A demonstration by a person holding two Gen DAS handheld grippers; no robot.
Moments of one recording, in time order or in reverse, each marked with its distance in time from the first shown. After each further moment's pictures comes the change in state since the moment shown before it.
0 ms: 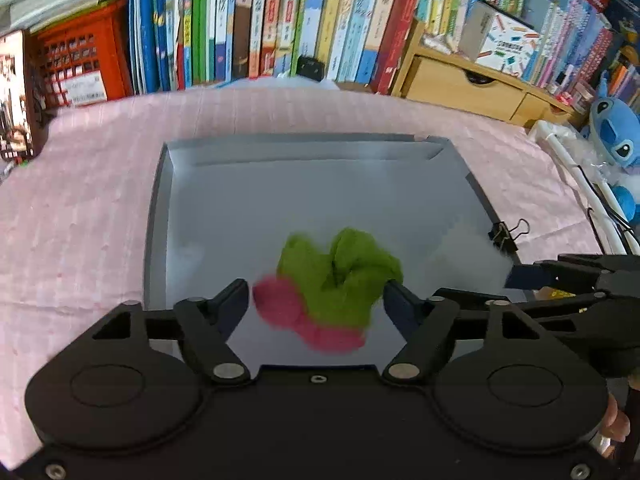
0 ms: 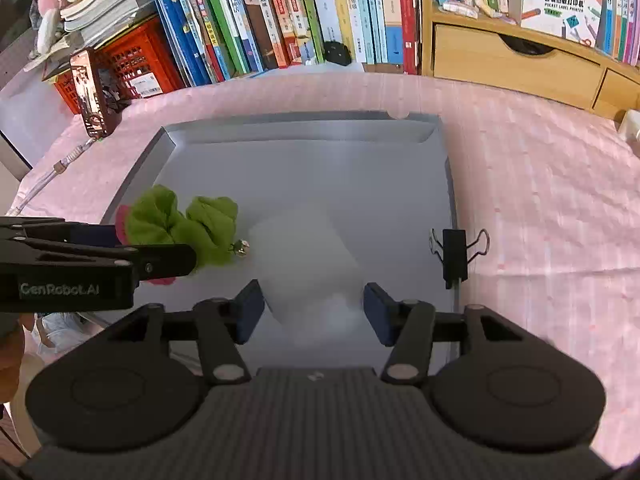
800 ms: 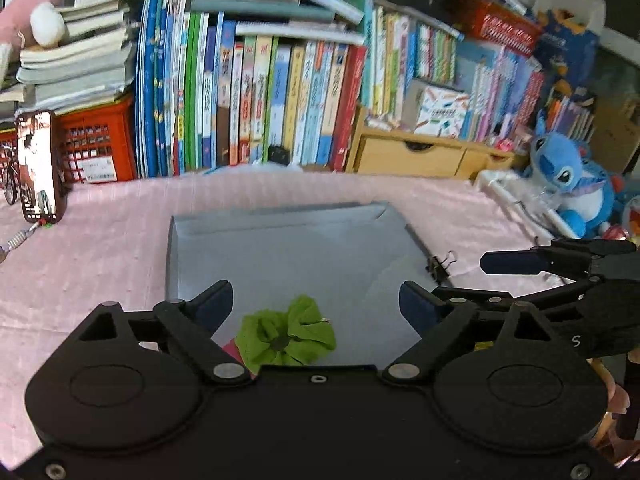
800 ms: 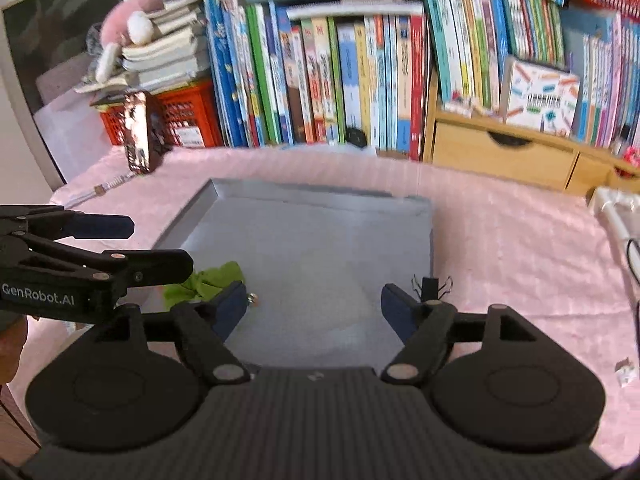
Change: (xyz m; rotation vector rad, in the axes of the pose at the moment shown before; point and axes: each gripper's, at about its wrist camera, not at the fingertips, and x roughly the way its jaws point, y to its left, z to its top) left arm -0.102 -0.015 -0.039 0.069 -0.268 -0.068; right arm -0.089 0.023 -0.024 -0.122 -0.249 -0.004
